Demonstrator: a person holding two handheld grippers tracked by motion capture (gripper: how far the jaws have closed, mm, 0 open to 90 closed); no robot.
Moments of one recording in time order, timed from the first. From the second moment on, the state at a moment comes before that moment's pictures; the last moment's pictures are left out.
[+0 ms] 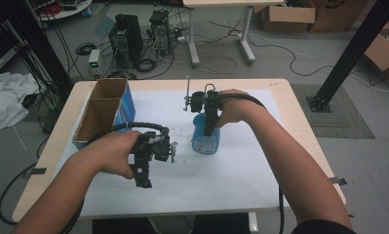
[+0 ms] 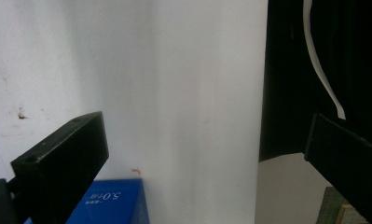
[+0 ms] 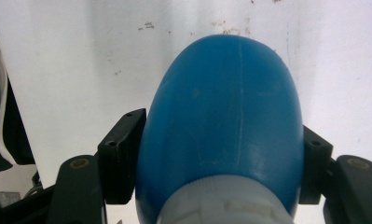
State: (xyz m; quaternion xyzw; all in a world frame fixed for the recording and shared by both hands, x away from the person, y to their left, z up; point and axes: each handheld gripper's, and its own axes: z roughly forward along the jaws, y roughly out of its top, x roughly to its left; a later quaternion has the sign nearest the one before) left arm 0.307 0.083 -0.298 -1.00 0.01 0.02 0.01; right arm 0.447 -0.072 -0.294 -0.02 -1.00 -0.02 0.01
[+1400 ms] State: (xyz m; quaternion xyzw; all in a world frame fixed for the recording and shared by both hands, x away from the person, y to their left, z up) left arm 0.307 0.080 -0.299 -1.00 0.01 0.02 0.01; right arm 0.441 -0.087 -0.272 -0.07 -1.00 0.00 -0.01
